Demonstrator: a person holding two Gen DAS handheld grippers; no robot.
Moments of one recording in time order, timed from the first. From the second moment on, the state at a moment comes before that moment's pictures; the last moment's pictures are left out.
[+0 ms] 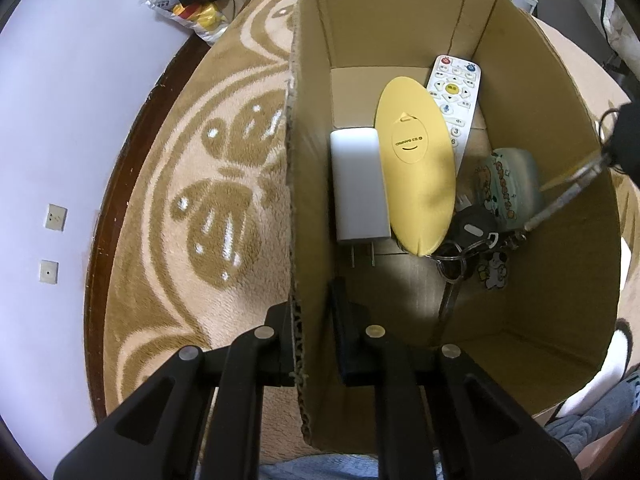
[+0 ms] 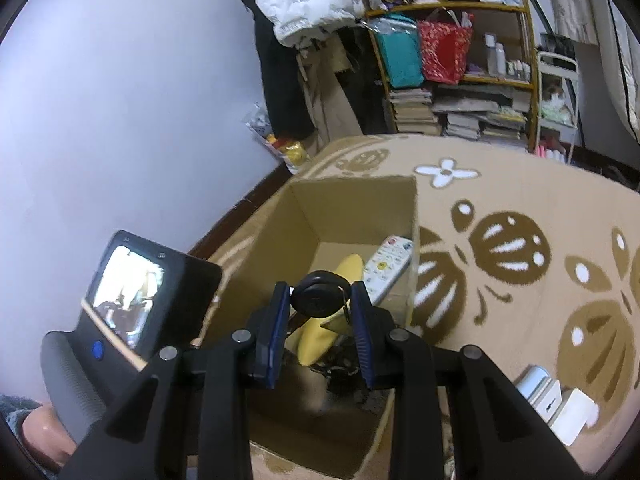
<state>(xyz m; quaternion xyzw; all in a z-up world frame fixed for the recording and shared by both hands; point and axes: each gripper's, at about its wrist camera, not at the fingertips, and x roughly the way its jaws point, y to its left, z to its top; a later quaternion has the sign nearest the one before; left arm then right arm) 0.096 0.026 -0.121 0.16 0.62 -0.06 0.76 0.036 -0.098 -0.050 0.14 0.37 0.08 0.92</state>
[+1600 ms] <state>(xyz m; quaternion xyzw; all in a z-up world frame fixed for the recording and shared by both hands) 0.093 0.039 -0.127 0.14 0.63 -0.07 0.76 -0.028 -0.215 -0.141 0.27 0.50 -0.15 0.81</state>
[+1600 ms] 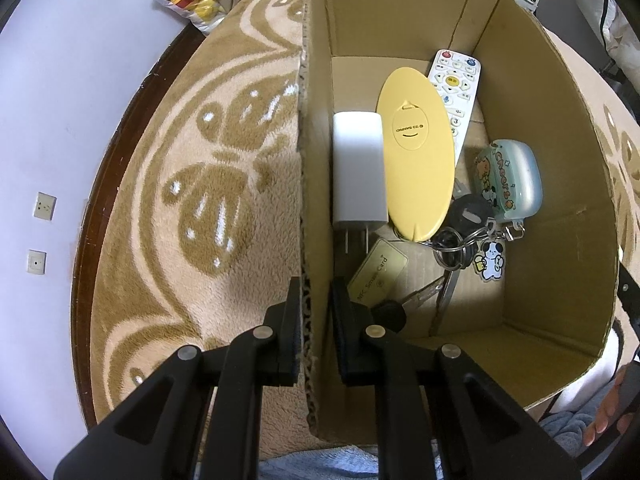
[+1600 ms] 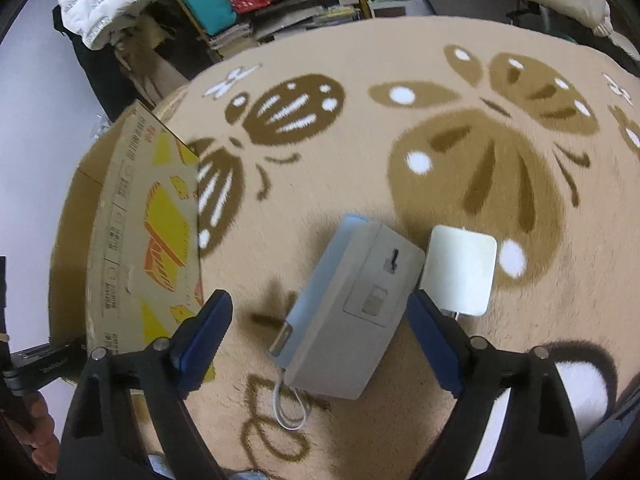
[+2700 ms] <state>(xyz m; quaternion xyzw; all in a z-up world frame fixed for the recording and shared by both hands) 0.092 0.035 -0.130 0.15 0.63 -0.07 0.76 -0.018 -0.232 -0.173 0.35 0.49 -0.17 0.78</state>
